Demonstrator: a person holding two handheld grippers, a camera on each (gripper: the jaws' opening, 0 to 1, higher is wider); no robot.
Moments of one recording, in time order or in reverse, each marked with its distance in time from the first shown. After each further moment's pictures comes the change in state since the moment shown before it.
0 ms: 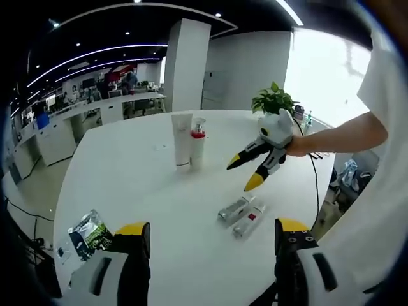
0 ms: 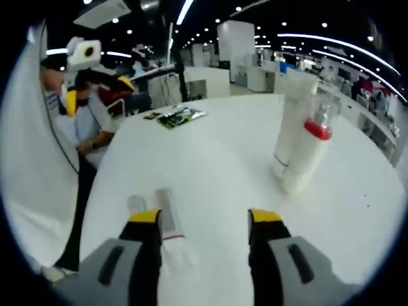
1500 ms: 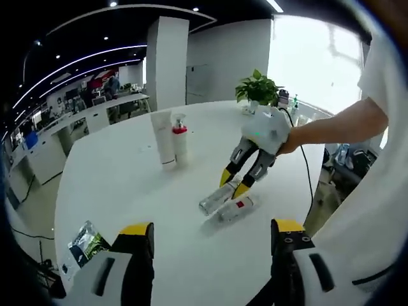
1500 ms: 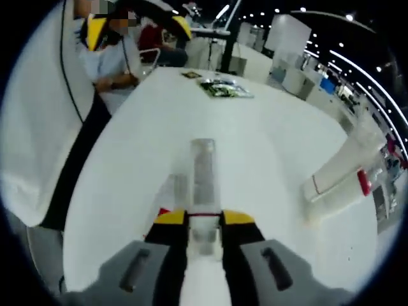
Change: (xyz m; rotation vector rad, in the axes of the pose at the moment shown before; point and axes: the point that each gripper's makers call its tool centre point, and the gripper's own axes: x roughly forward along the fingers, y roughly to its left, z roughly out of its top) left arm 0.009 -0.017 -0.005 0.167 0.055 -0.054; right arm 0.027 0.047 -0.006 -0.403 0.199 0.053
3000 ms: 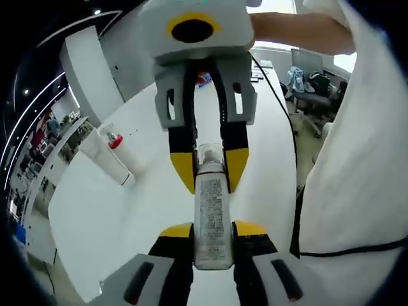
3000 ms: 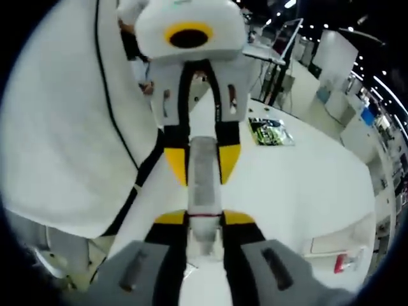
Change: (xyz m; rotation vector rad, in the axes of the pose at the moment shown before) left arm 0.043 -0.029 0.000 0.444 0.207 -0.187; right arm -0.044 0.037 0.088 -0.152 -0.012 0.243
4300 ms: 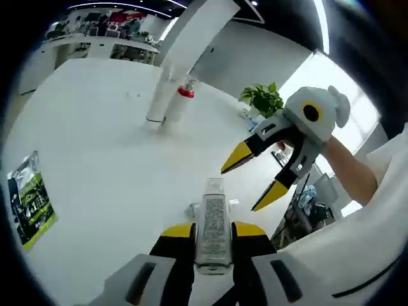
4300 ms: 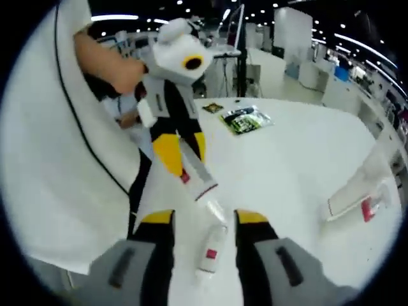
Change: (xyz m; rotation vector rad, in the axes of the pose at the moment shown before) left arm 0.005 0.013 -0.021 -0.932 -0.245 -0.175; right arm 0.000 -0.020 -0.015 0.387 -0.142 -0.060
